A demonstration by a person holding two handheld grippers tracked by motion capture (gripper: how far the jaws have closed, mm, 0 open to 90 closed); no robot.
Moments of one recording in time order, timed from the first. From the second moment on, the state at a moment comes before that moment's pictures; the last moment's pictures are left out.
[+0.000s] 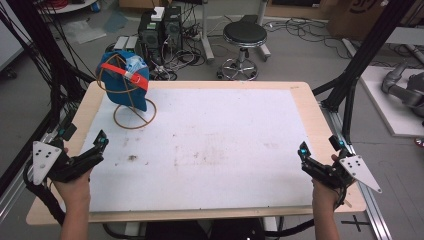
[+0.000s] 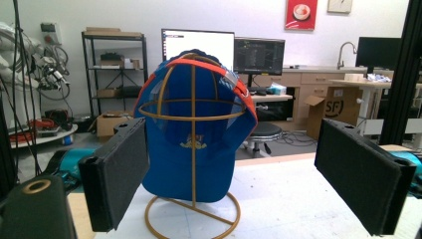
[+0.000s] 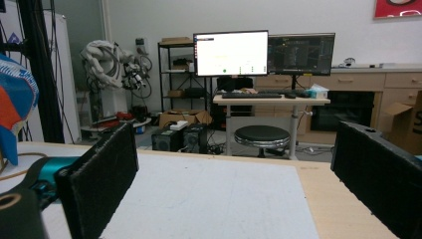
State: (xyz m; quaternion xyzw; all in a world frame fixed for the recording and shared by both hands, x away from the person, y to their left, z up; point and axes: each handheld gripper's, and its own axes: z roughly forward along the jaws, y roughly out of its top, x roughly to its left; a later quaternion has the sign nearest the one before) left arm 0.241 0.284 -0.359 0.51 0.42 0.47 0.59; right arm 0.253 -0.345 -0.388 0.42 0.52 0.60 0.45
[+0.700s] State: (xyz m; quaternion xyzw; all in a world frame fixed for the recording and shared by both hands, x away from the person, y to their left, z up) left arm 0.236 0.292 -0.360 0.50 0.43 0.47 0.59; right arm 0.257 -0.339 -0.388 0.41 0.53 0.59 0.45
